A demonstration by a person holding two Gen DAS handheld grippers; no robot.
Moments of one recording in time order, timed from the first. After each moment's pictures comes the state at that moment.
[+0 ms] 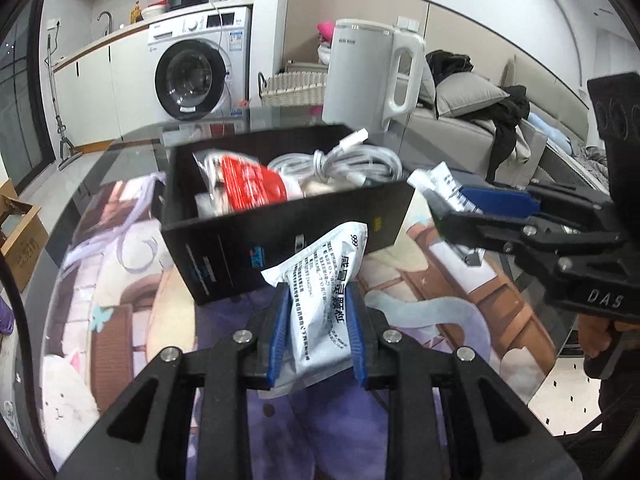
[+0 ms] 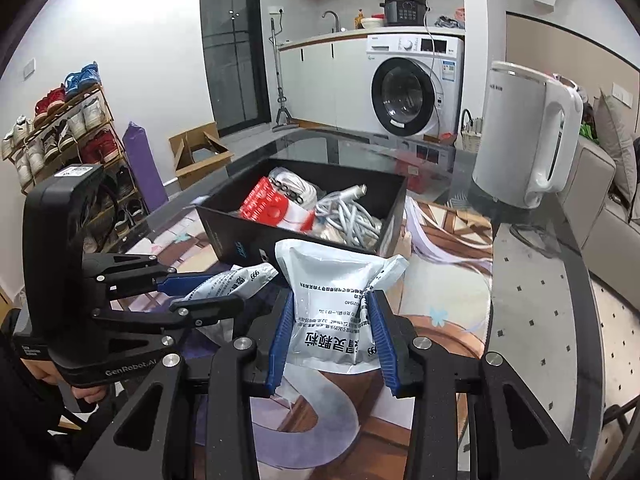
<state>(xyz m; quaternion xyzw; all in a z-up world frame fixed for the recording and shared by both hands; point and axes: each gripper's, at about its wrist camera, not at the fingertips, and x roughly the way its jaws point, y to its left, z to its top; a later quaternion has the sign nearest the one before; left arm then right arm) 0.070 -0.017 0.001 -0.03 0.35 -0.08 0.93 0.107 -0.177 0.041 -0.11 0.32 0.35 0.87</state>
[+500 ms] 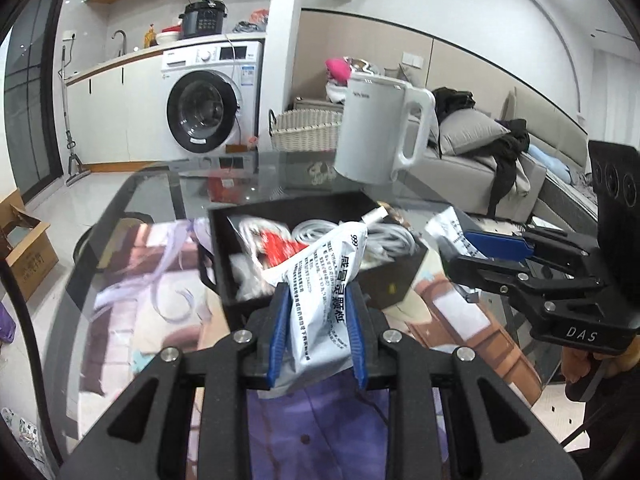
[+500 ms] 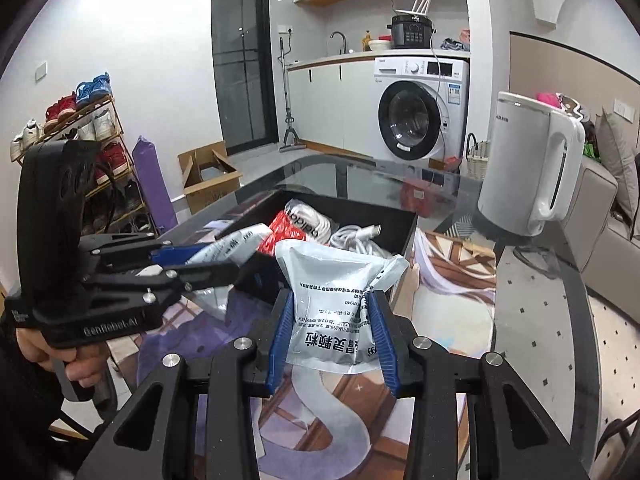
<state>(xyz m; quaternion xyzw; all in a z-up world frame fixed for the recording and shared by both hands) 0.072 0.012 0.043 -0.05 0.29 -0.07 0.95 0.103 -0.171 0.058 -0.10 0.28 0.35 0.89</state>
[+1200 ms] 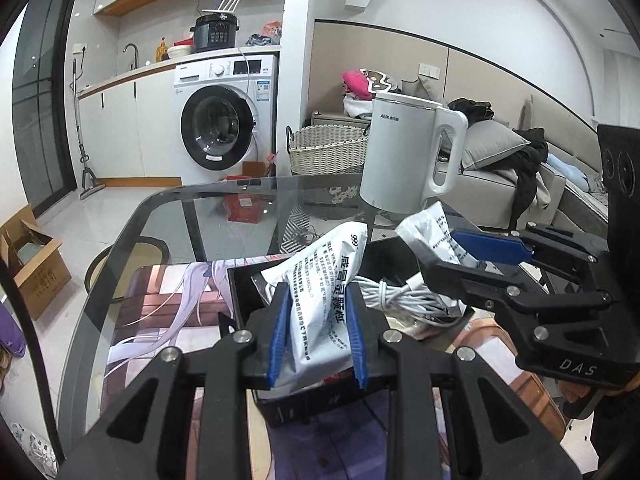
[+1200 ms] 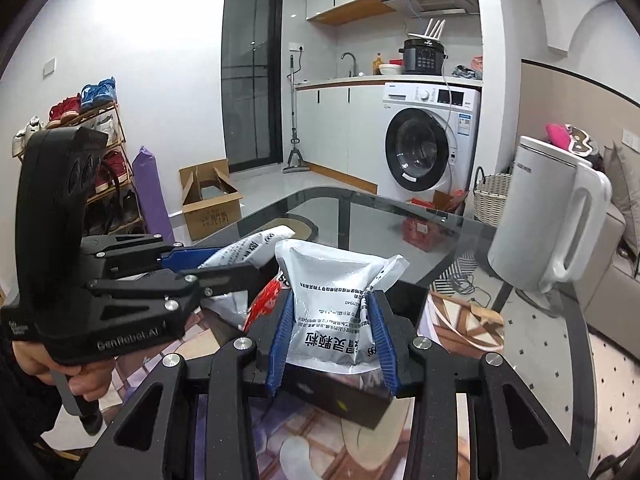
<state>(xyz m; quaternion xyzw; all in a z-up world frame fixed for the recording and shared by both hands) 0.127 0.023 0.053 -0.04 0.28 -0.04 0.96 0.151 -0.124 0.074 -0.12 0.24 0.37 0.89</state>
